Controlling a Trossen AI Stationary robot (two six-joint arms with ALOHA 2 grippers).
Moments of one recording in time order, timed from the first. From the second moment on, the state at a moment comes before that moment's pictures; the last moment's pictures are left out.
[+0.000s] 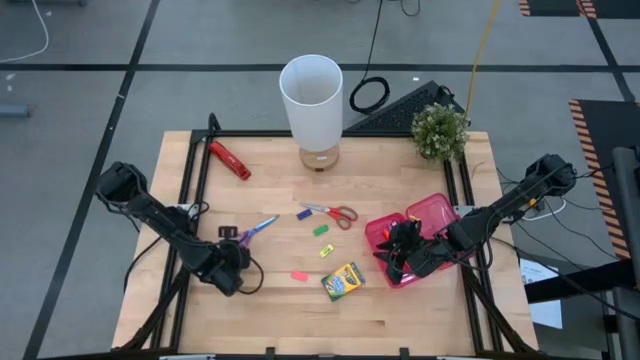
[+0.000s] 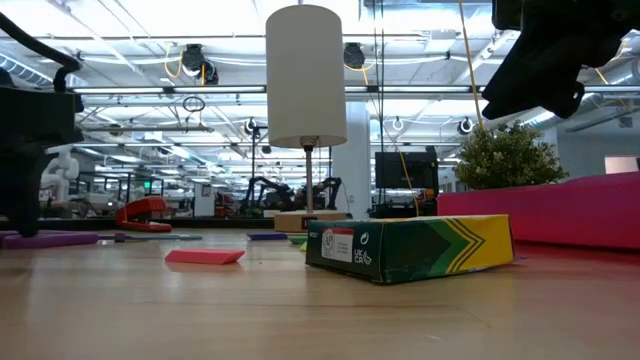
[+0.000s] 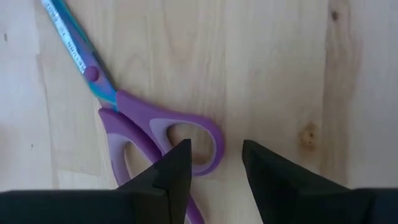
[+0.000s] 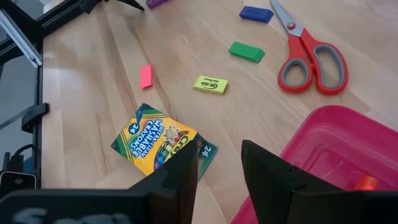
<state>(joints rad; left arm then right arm) -0.69 1.49 0.63 -0.74 -0.35 -0.64 0.56 1.21 0.67 -0.28 0.52 0.95</state>
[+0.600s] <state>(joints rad) -0.55 1.48 0.64 -0.71 -0.16 -0.38 0.56 1.21 0.67 -0.28 0.52 0.96</state>
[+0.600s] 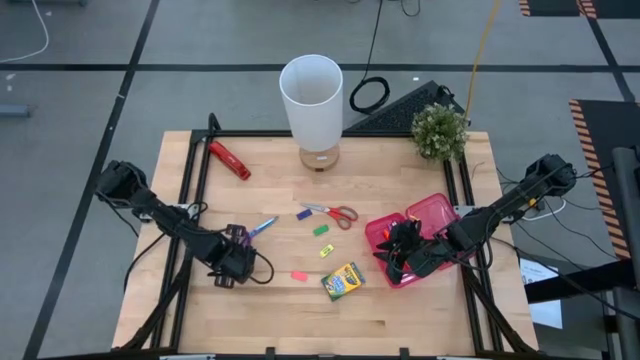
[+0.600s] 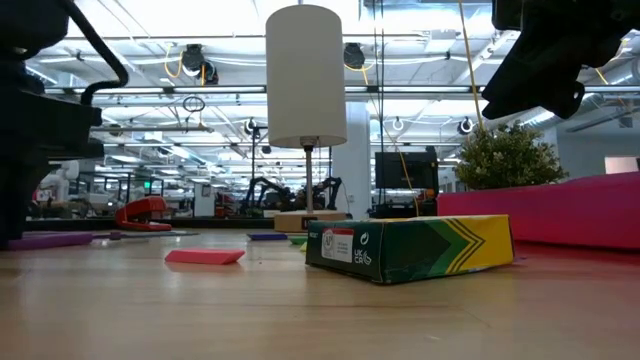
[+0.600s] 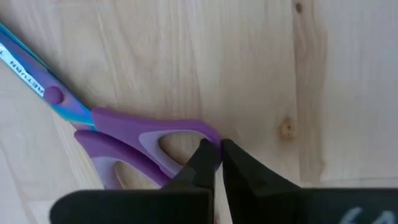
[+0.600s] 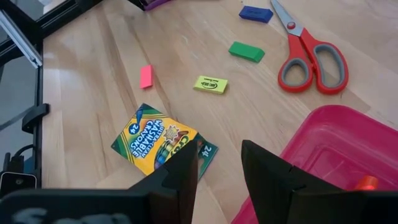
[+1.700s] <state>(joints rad) -0.58 1.39 0.71 -0.49 -0.24 -0.23 0.43 1.76 0.83 0.44 0.57 0.14</state>
